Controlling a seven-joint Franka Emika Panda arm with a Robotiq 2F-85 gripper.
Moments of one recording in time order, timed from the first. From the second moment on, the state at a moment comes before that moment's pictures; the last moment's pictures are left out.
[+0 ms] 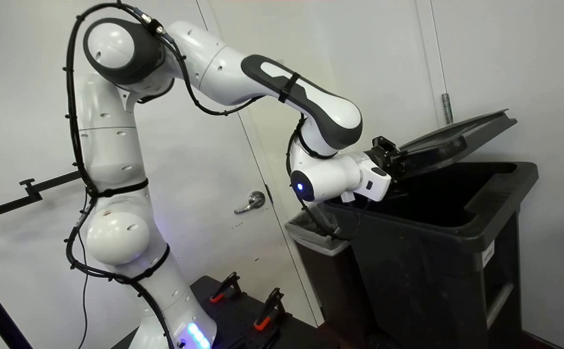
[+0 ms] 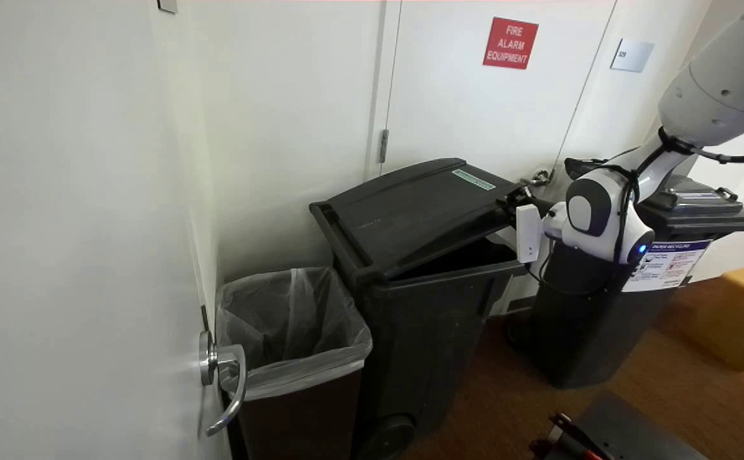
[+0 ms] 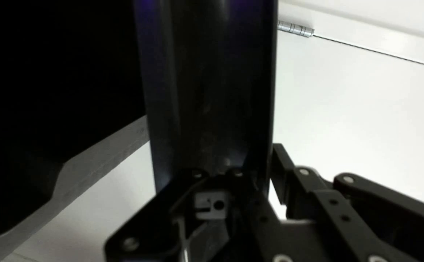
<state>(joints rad) -0.33 0.24 -0.35 -2.30 2.60 2.30 -1.46</state>
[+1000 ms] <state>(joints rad) -0.29 -0.01 -0.31 -2.40 2.60 2.31 -1.78</state>
